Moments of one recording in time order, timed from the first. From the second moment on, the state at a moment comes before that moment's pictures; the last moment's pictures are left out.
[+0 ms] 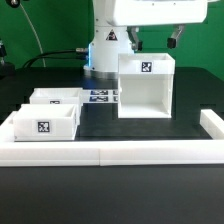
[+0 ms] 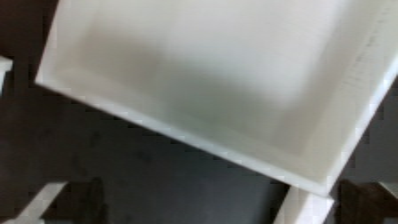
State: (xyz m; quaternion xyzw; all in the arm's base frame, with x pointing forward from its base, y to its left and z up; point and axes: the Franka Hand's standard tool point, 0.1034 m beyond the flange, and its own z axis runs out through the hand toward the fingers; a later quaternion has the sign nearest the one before) arm 0.450 0.059 0.135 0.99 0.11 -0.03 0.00
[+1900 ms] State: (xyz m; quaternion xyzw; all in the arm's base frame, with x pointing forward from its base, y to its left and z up) arm 0.414 0.107 0.095 1.00 0.00 -0.04 -0.01
